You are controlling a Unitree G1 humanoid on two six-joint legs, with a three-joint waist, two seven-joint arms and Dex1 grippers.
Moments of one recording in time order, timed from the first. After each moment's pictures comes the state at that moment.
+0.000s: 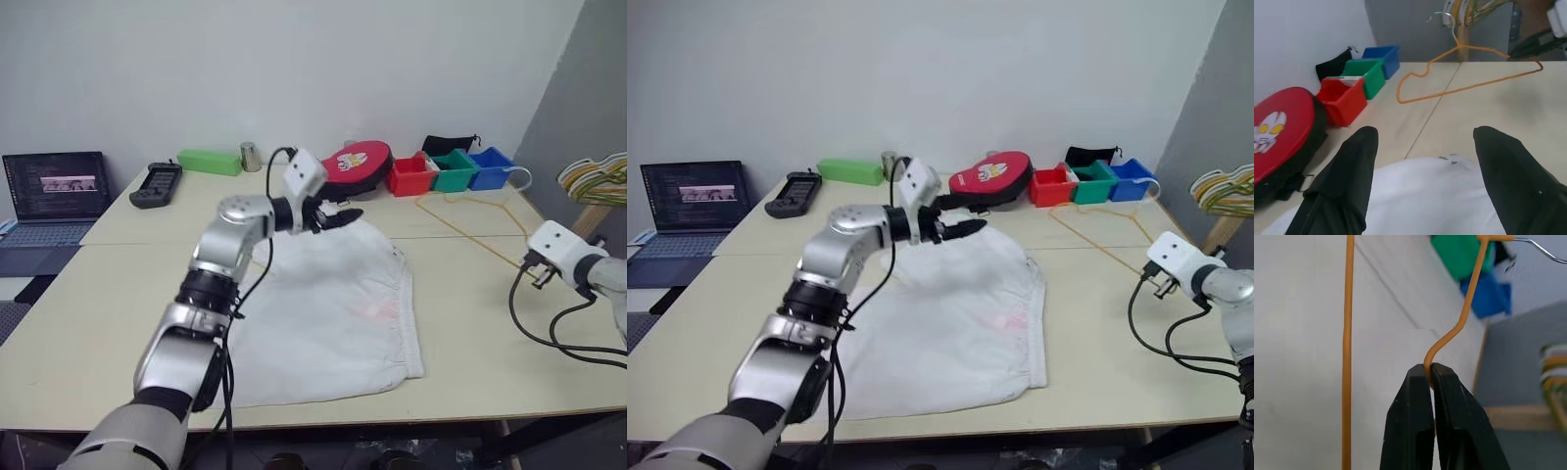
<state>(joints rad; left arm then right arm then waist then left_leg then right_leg) -1.01 0.38 -0.10 0.59 -0.24 0.30 -0.99 -0.41 -0.94 0.06 0.33 -0.27 0.01 0.54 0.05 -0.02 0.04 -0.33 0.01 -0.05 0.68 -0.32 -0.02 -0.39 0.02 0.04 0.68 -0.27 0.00</state>
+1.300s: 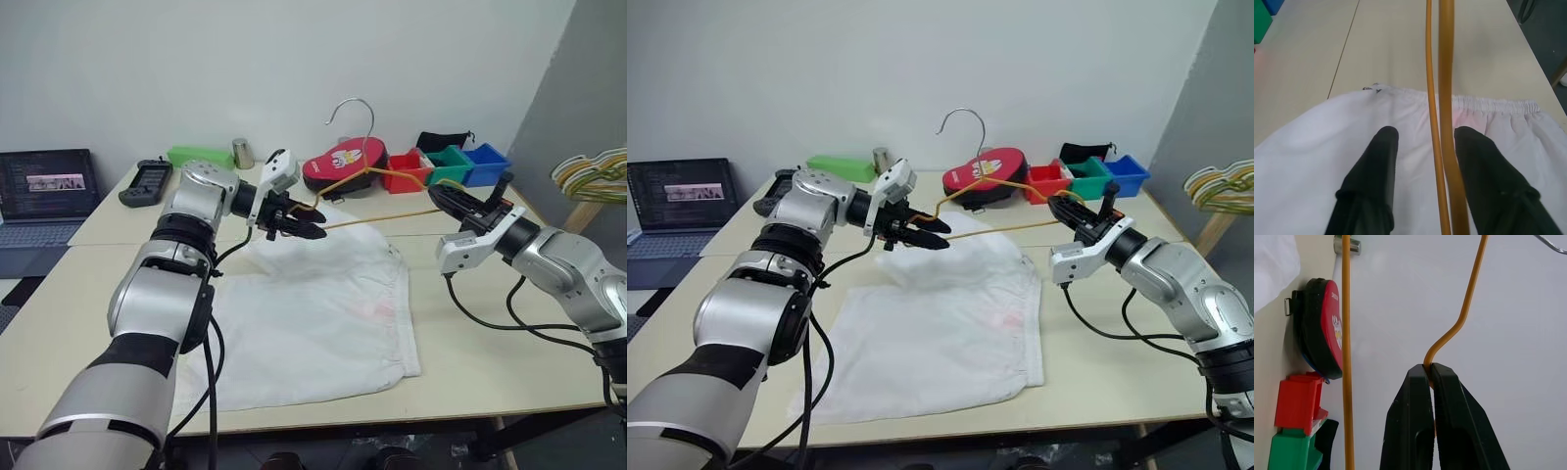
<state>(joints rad) -1.26 0.45 -0.16 1.14 -0.02 0.07 -1.58 -0.49 -0.88 0.15 -0.03 -0.69 -0.45 0.22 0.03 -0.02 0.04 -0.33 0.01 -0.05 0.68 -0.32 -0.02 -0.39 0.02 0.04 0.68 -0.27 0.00</state>
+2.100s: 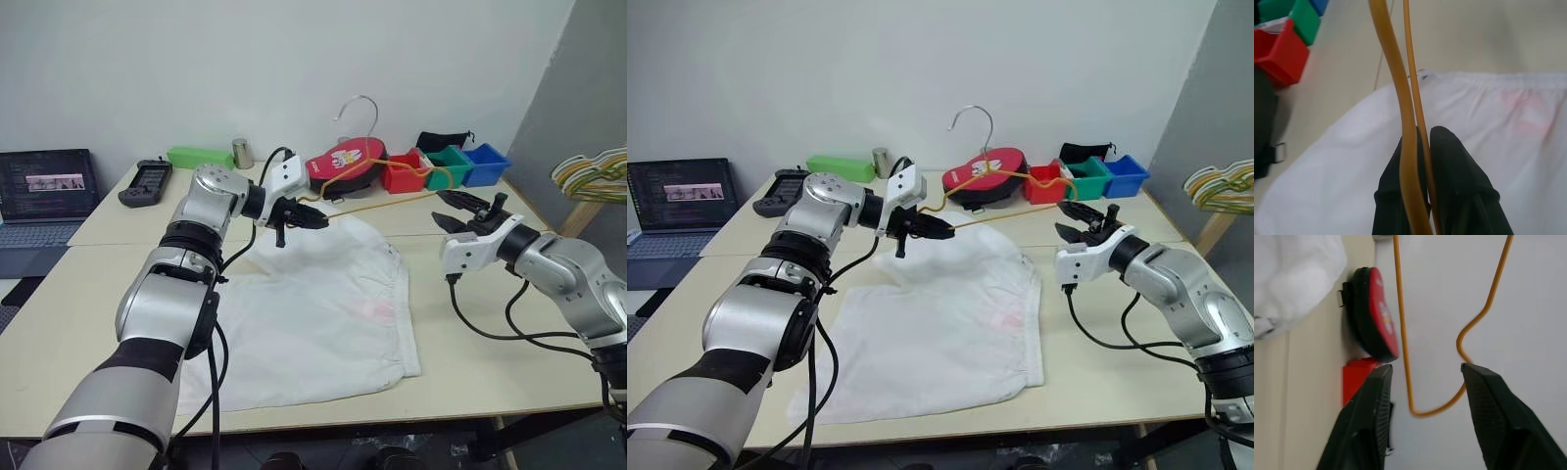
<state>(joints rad) -1.19 0.43 -0.21 1.11 0.13 -0.22 -1.27 -0.43 -0.84 0.10 -0.06 -0.44 -0.23 0.51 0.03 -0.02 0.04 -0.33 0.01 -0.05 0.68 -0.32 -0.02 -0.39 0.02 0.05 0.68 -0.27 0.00</state>
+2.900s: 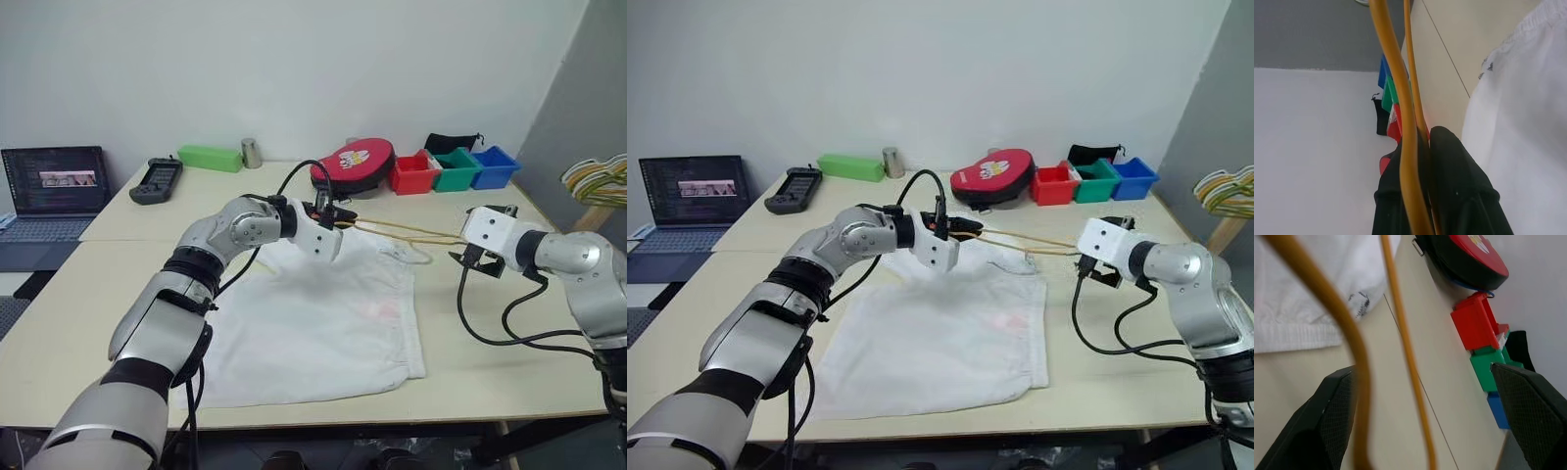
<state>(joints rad) -1.08 0.48 -0.43 0.94 0.57 -0.94 -0.51 -0.46 -0.87 0.10 -0.14 -0.22 0.37 0.84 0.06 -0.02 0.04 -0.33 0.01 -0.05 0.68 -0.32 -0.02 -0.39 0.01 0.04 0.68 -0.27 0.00</state>
